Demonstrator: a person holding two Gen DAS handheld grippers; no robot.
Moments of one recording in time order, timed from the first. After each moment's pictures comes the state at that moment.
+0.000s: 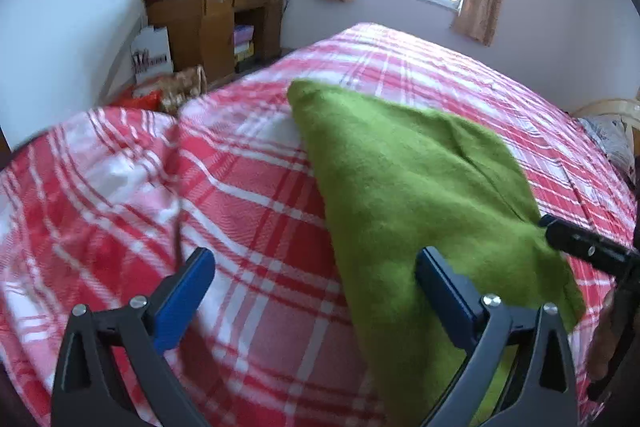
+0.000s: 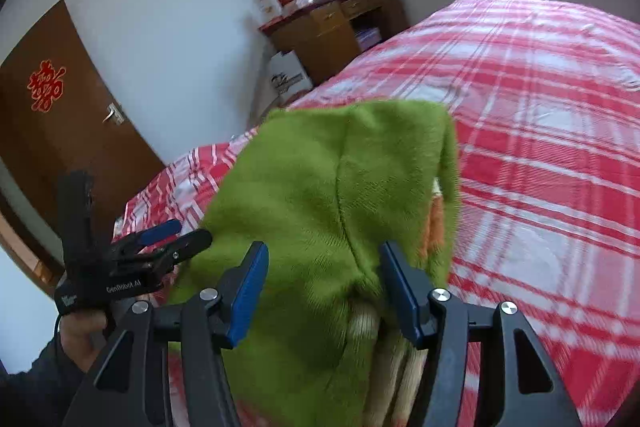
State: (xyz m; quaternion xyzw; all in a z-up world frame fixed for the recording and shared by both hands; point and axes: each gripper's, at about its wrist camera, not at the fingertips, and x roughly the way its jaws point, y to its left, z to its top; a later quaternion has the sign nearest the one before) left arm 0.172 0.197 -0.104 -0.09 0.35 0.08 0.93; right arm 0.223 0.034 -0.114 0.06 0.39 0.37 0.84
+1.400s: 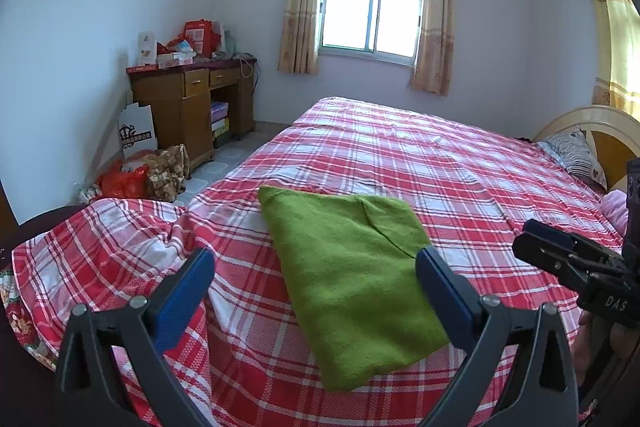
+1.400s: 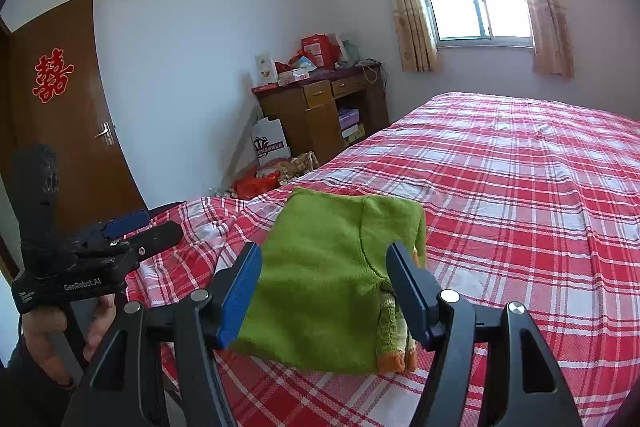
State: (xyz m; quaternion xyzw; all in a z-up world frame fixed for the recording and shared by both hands) left arm 0.097 0.169 -0.023 -0.07 0.24 0.04 0.97; right arm 0.110 0.017 -0.016 0.02 0.25 0.32 0.91
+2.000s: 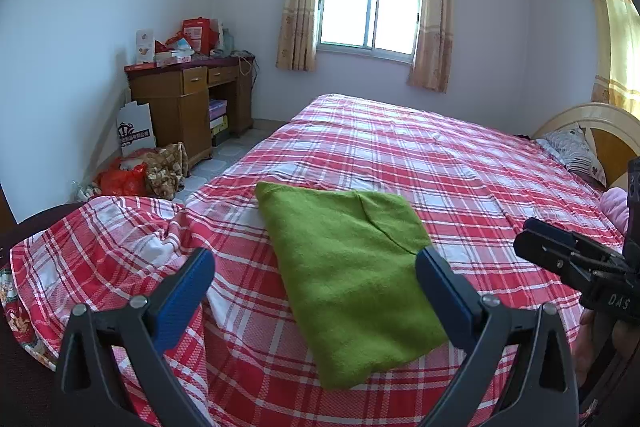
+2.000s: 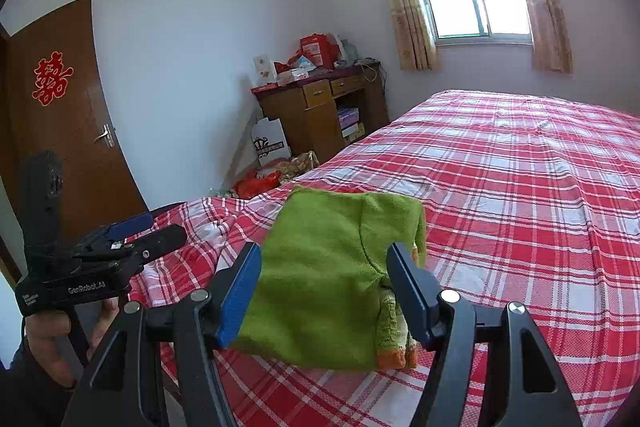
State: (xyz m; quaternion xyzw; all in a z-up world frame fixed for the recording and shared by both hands) left arm 0.096 0.164 -0.027 -0.07 0.24 0.04 0.97; right arm 0.110 0.015 -0.018 0.02 0.25 0.32 0.91
